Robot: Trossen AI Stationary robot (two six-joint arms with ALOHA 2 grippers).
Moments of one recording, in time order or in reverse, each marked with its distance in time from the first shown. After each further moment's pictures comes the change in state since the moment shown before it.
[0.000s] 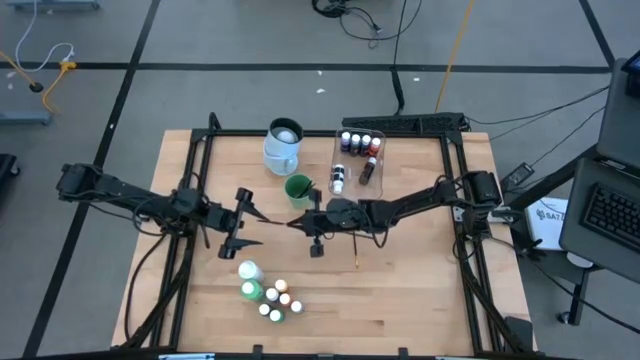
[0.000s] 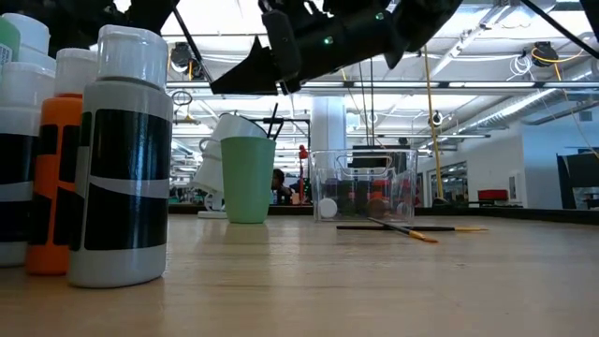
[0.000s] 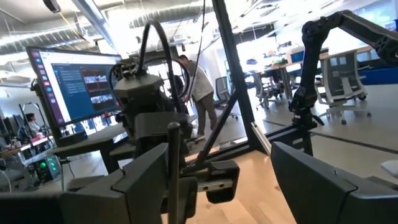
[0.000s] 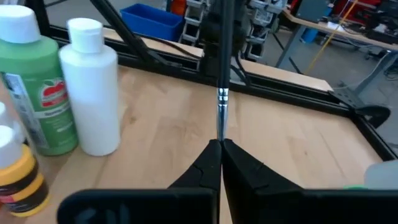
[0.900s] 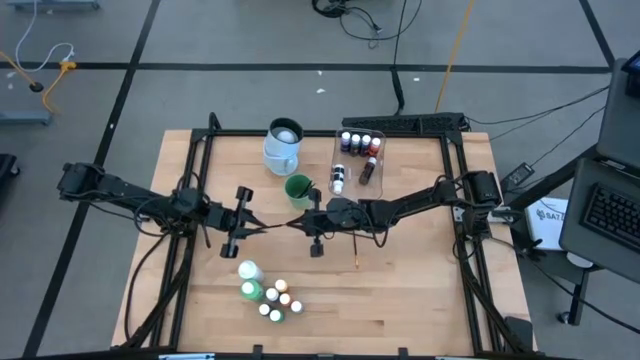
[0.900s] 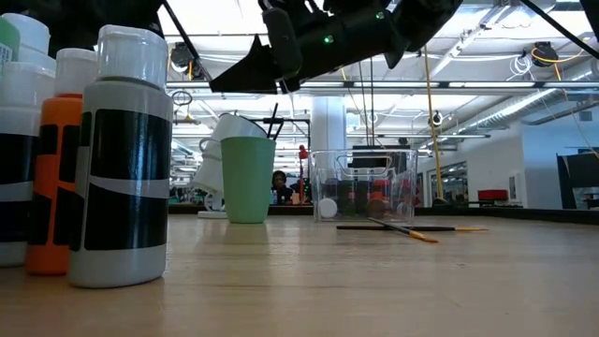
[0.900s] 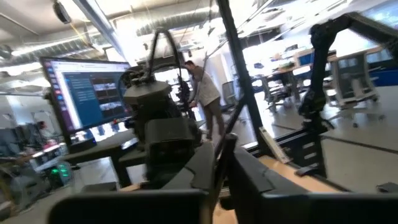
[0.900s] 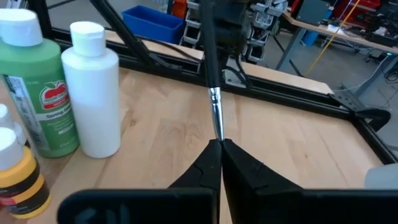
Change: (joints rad) left arm 0.002 0.039 0.001 0.061 -0.012 0.019; right arm -0.002 0.000 0.000 0.007 -0.005 -0.005
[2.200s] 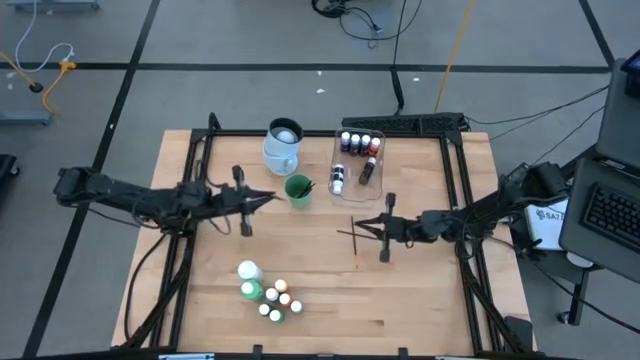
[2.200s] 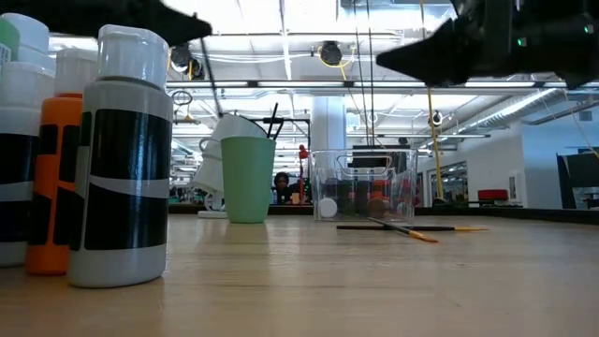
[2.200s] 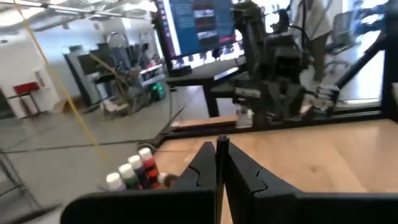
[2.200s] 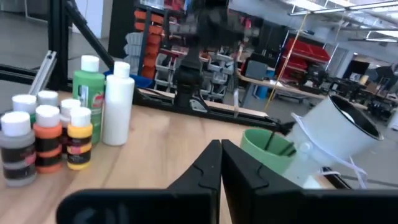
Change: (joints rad) left arm 0.042 -0.085 0.209 -0.492 -0.463 -0.040; right arm 0.185 -0.564 -0.863 0.604 0.294 -0.027
